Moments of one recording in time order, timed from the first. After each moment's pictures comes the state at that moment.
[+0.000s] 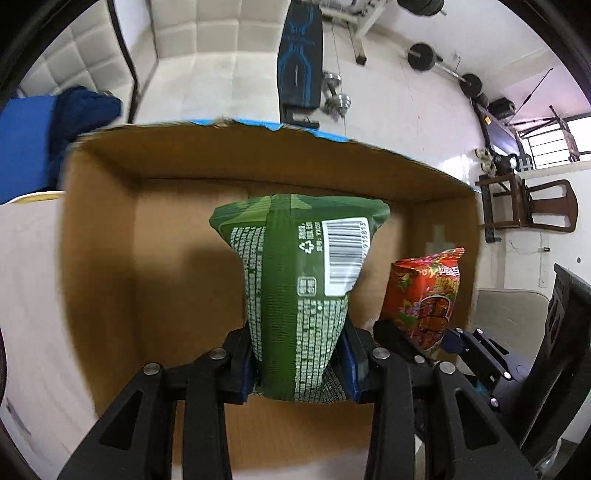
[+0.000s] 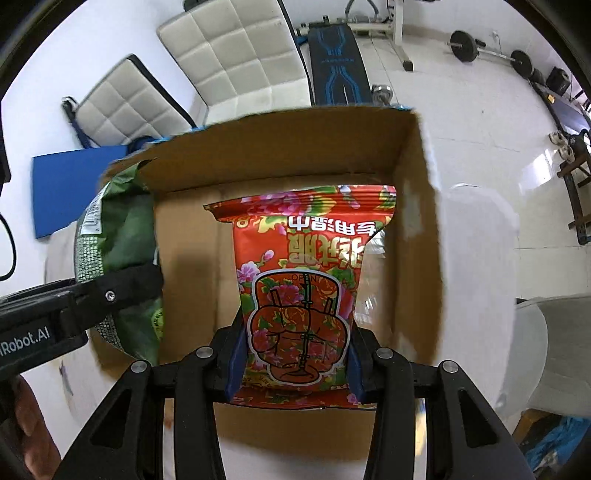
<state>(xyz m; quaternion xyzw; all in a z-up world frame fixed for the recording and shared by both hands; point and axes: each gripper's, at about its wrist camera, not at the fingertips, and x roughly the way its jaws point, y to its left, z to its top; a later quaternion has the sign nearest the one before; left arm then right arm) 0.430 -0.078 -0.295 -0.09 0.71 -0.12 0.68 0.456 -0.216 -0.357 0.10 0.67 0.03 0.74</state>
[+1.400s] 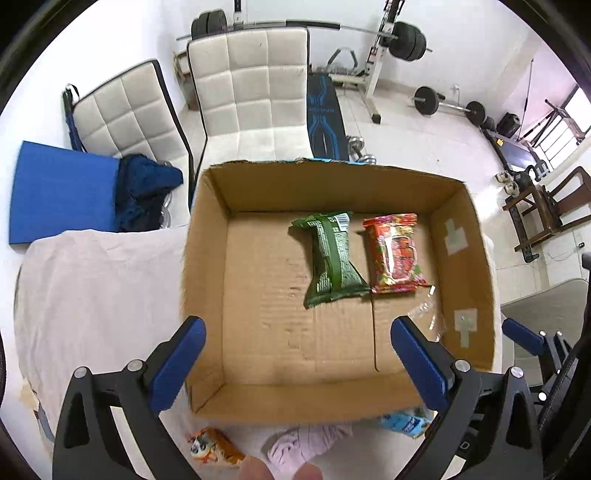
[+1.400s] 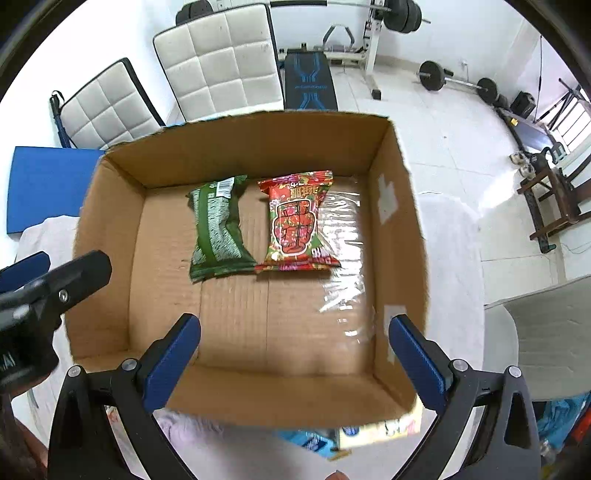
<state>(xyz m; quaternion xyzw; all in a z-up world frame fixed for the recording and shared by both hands) 0.316 -0.037 -0.195 0.01 0.58 -0.06 0.82 0.364 -0.178 -0.330 0.03 0.60 -0.04 0.80</state>
